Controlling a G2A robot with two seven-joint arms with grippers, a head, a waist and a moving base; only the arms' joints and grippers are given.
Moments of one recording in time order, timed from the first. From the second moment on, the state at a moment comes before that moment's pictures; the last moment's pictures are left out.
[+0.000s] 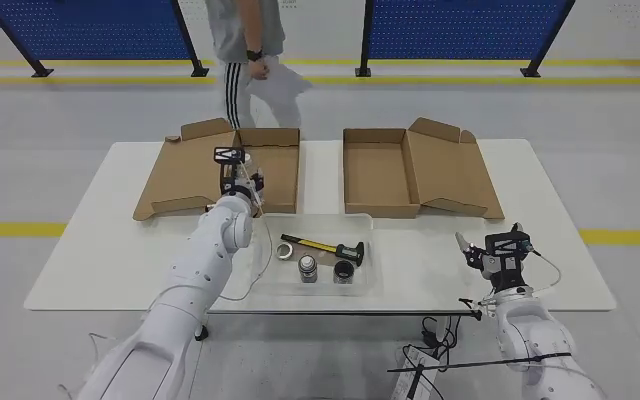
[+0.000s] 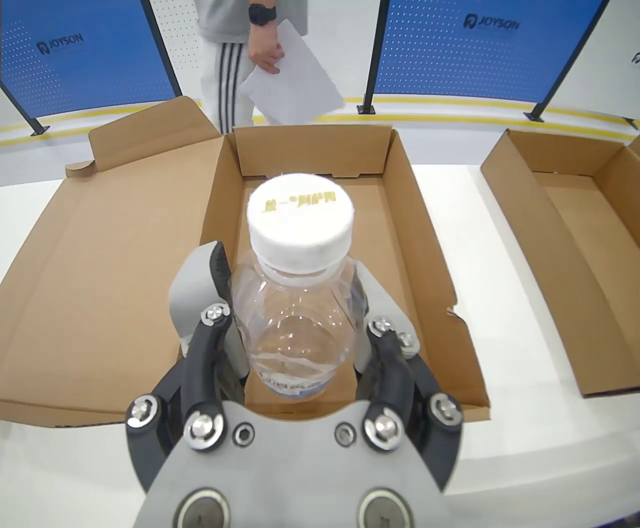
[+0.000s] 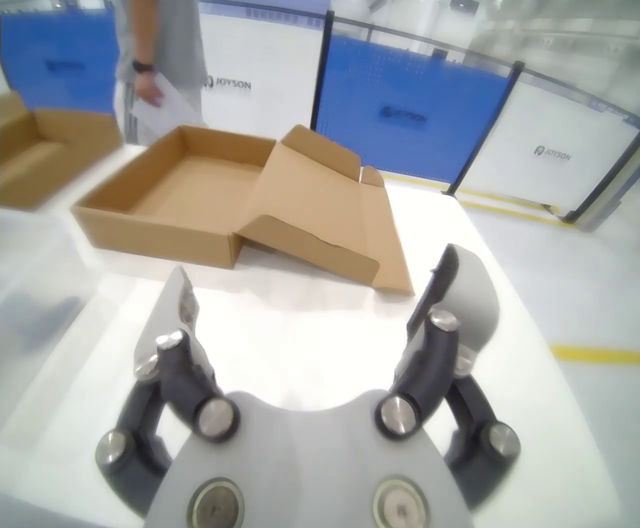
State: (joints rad) left arm 0.83 -1.35 -1.10 -0.91 1.10 0.21 -0.18; right arm -1.73 -1.15 1.60 -1.80 -1.33 0.00 0.00
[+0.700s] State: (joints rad) left arm 0.83 -1.35 -1.12 -0.92 1.14 0.22 -0.20; right arm -1.73 -1.15 1.60 -1.80 -1.33 0.00 0.00
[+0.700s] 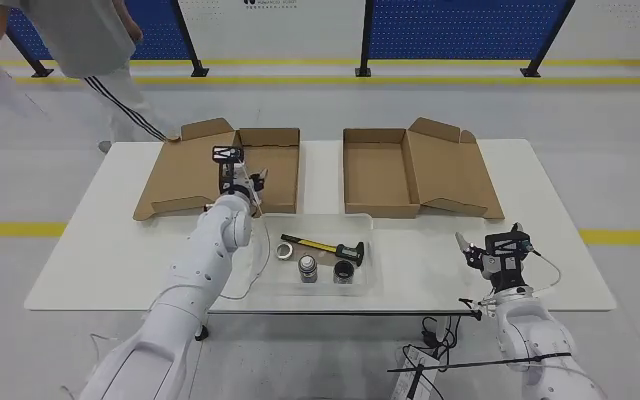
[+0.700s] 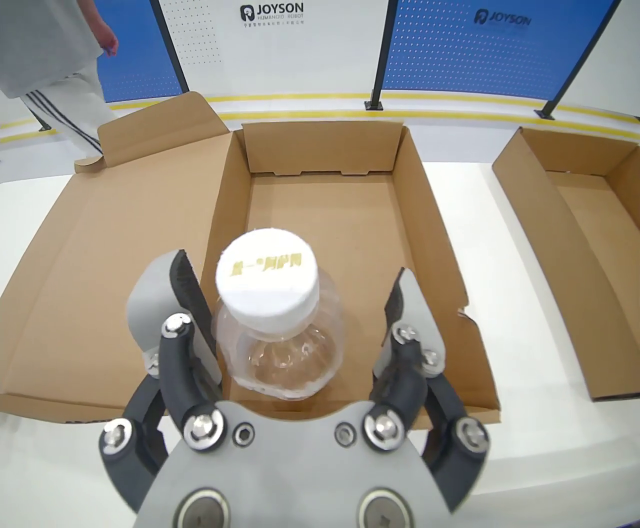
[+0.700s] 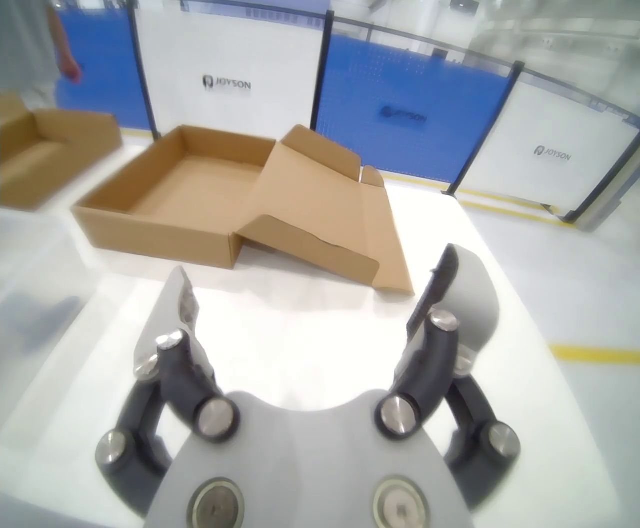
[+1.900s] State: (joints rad) left arm 1.08 -1.30 -1.26 -1.74 1.21 0.01 -0.67; right arm -1.73 -1.15 1.60 -1.80 -1.33 0.00 0.00
